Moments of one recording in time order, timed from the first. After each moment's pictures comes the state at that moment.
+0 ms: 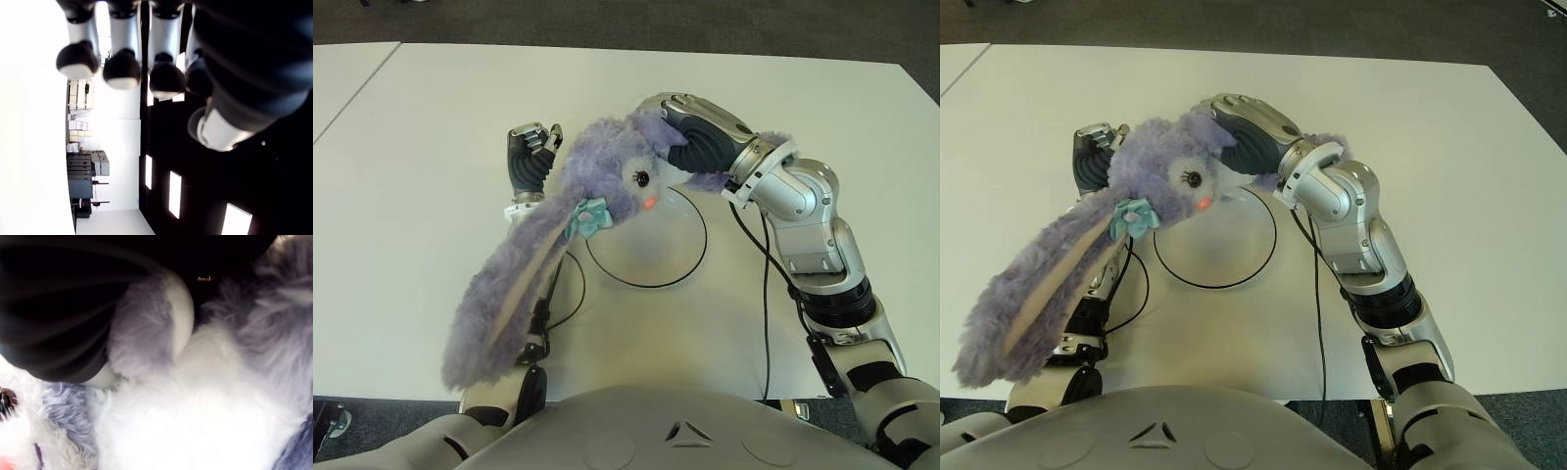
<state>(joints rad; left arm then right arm) -0.23 -0.03 0.09 0.28 -0.01 -0.31 0.20 -0.50 -0.46 0.31 -0.46 -0.51 0.20 0.58</state>
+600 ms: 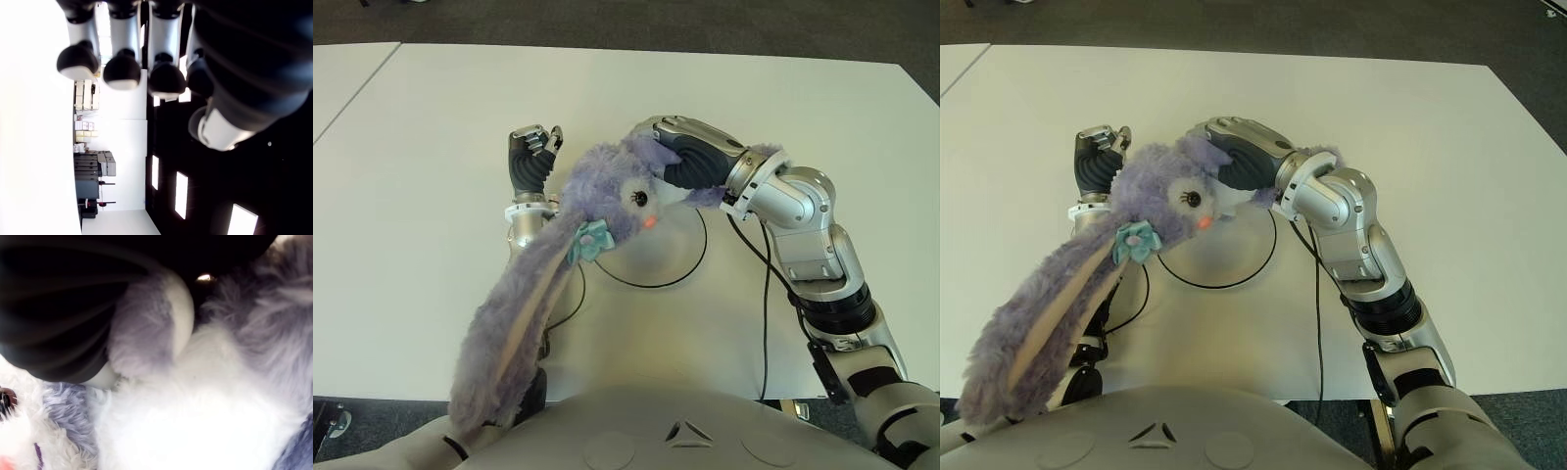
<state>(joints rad) -0.23 -0.03 0.09 0.28 -0.01 -0.28 0.20 -0.48 -0.47 0.33 -0.48 -0.48 0.20 0.67</state>
